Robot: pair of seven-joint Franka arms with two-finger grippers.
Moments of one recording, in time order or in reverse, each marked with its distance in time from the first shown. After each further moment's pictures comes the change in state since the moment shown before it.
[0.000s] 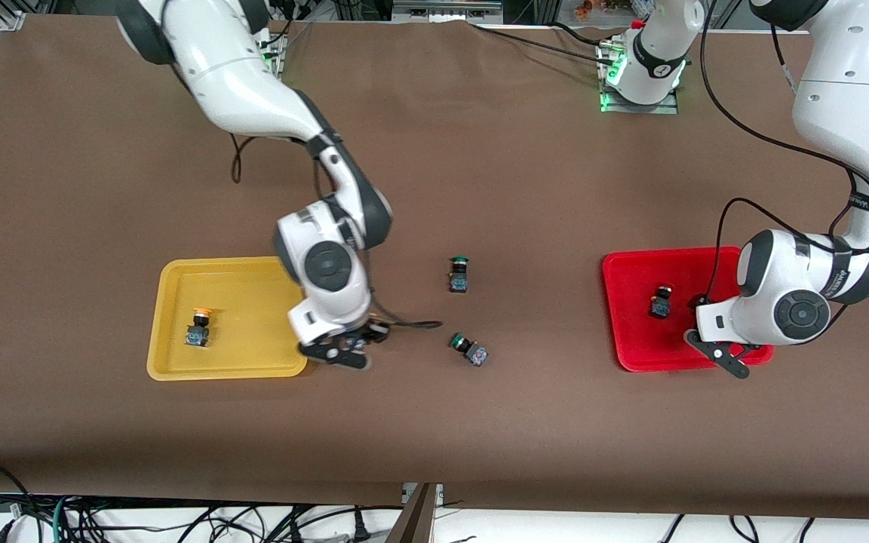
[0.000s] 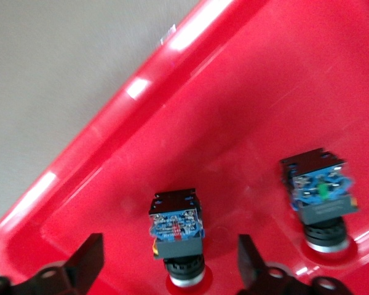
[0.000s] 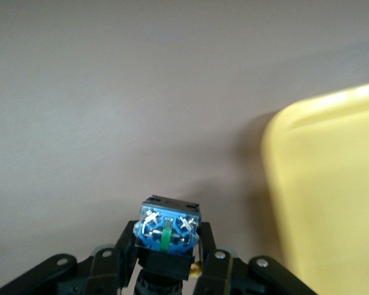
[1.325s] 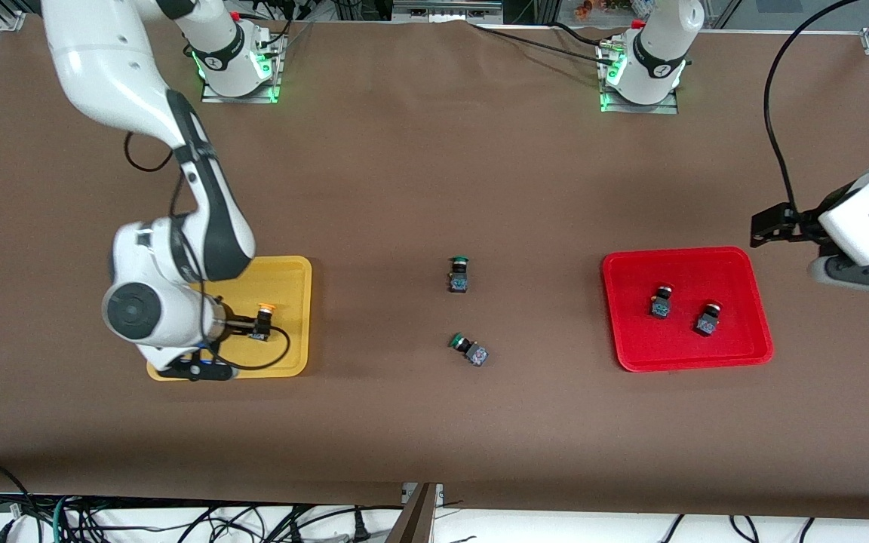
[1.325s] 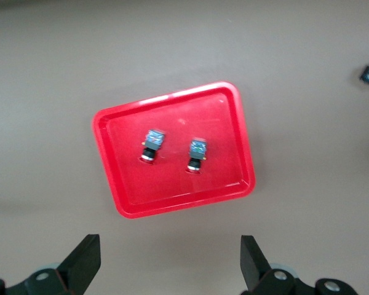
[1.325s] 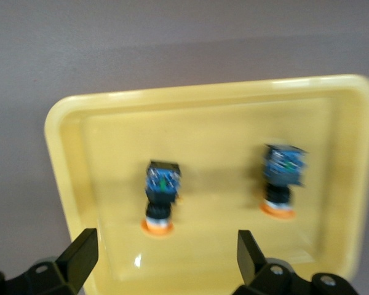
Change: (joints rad) left arm -0.236 -0.472 0.192 0.226 -0.291 -0.540 -0.441; right arm -0.227 -0.215 -0.017 -0.184 0.040 -0.212 -0.413
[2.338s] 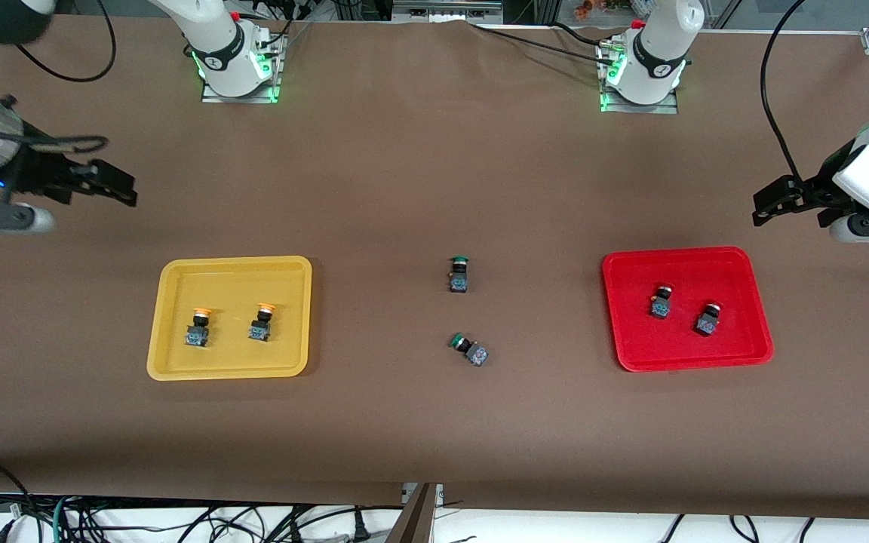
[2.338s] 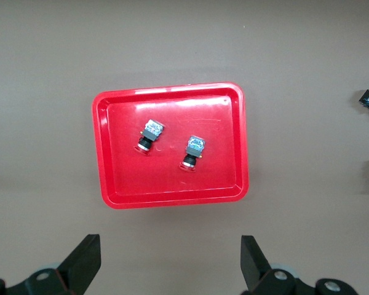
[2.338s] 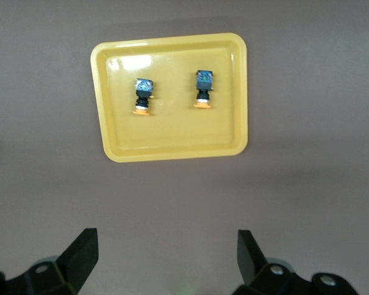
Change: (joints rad) left arm -0.017 -0.175 0.042 -0.276 -0.046 0.145 -0.093; right arm -0.072 -0.569 -0.018 -0.152 -0.001 -0.355 -0.078
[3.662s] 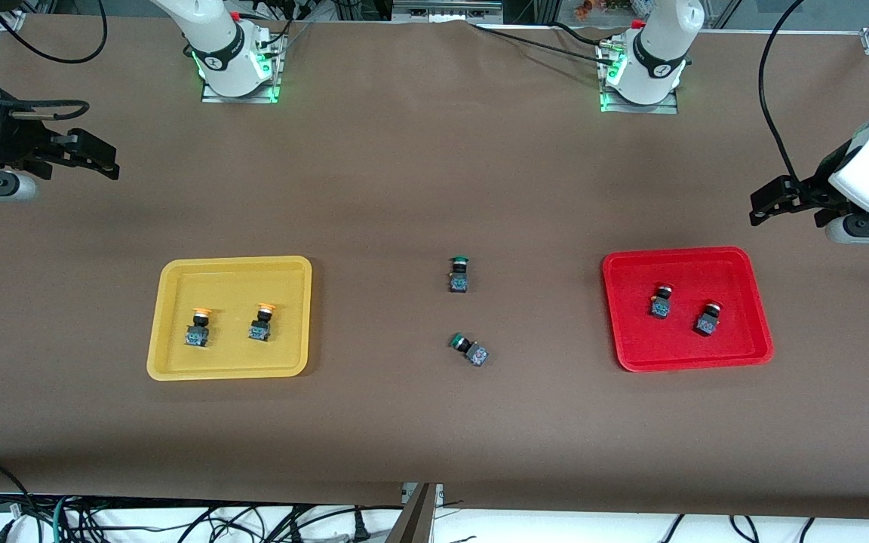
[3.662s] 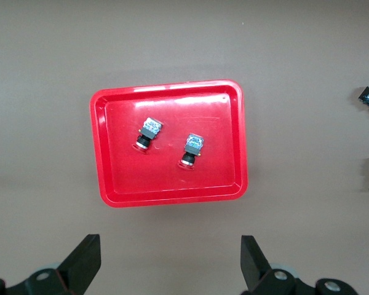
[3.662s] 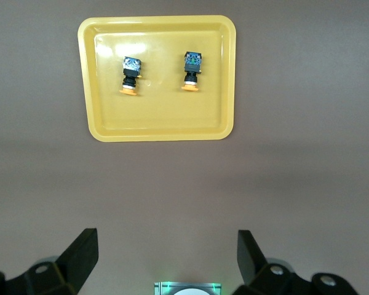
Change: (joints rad) left arm -0.001 0.001 -0.003 -0.001 0.000 -0.005 0.000; right arm -0.060 -0.053 0.060 -0.063 -0.039 -0.018 -0.065
